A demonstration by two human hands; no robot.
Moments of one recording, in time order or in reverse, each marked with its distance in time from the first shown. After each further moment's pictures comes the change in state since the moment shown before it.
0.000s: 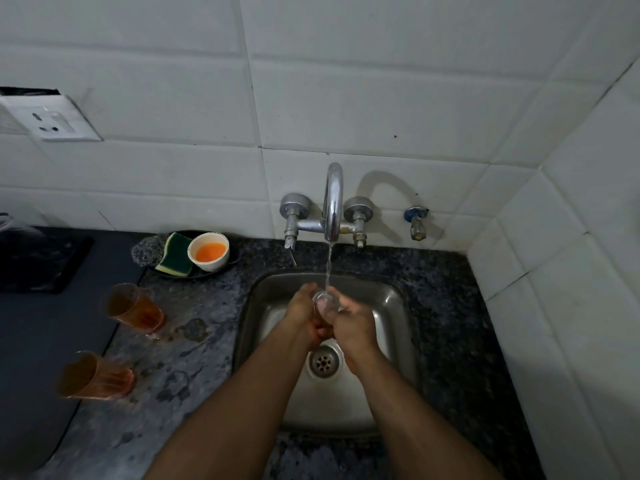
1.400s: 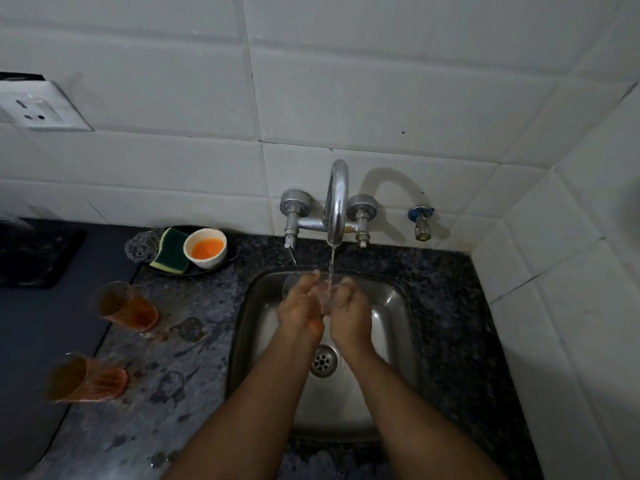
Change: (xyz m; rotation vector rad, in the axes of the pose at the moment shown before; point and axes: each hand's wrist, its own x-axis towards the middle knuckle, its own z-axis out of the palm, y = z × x) left_hand 0.018 0.001 0.004 -0.418 -0.055 0.277; right_hand 0.020 -0.008 0.010 -0.356 0.218 -0.216
